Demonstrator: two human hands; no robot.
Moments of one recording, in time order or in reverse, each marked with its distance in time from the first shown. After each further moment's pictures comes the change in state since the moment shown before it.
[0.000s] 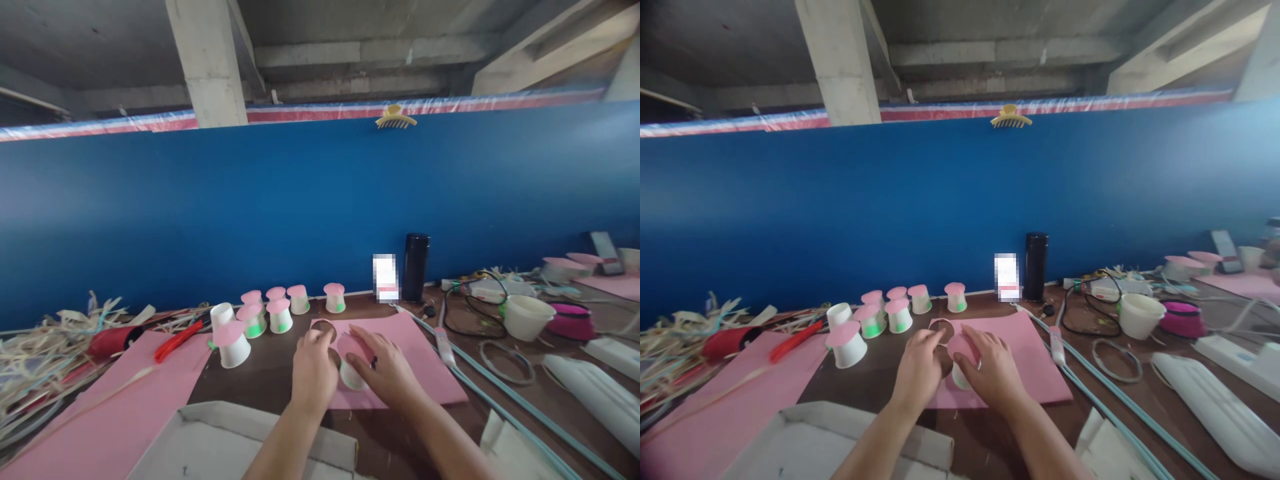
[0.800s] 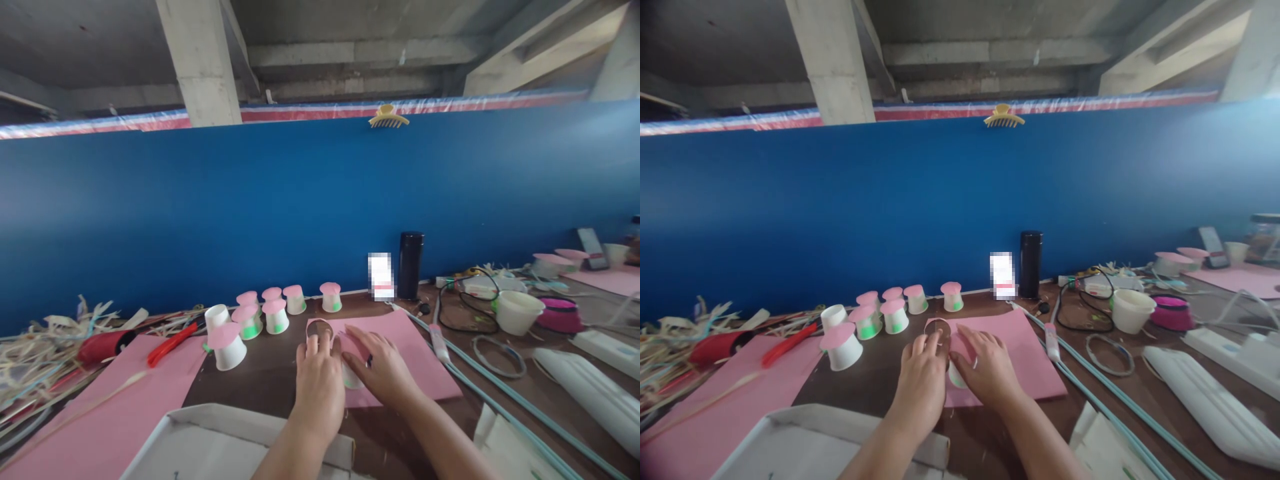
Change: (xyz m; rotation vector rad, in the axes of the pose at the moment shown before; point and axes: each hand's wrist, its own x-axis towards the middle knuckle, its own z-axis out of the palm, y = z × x) left_hand -0.019 0.019 0.002 0.636 -0.098 0.298; right_hand 0.000 0.000 0.002 -0.054 0.015 -0.010
